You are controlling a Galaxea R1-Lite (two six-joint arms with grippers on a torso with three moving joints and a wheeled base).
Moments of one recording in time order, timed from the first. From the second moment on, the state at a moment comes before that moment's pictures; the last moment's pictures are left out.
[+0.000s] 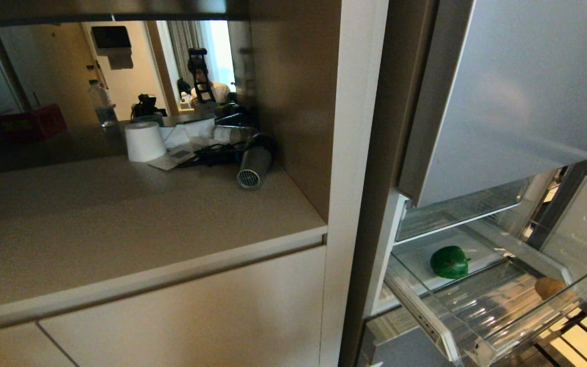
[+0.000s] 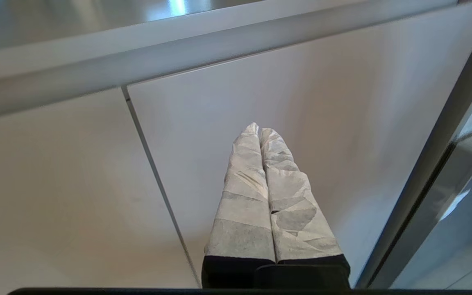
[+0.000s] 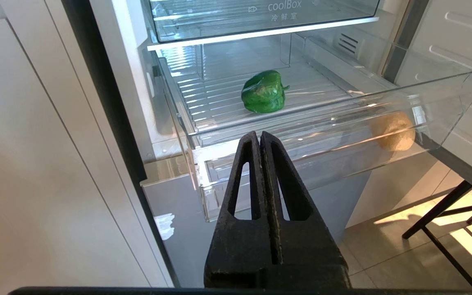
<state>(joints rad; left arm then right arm) 0.00 0.00 0.00 -0.02 -0.01 0.05 0.00 0.00 0.00 0.01 0.00 0.03</state>
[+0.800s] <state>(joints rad) 0.00 0.00 0.00 -0.02 0.00 0.04 0.00 0.00 -0.01 0.01 0.00 0.03</state>
